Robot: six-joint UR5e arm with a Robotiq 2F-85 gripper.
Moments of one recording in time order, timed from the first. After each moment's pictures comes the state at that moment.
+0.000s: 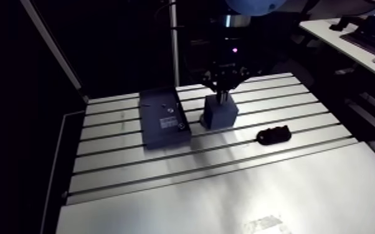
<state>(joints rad) -0.23 -1.17 1.73 -1.98 -1.61 -1.81</state>
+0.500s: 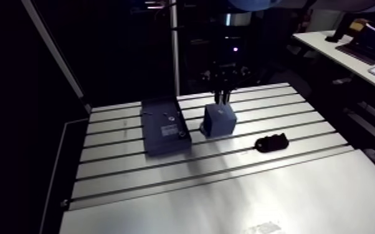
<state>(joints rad) -0.23 -1.22 1.71 -1.93 -1.61 -1.82</state>
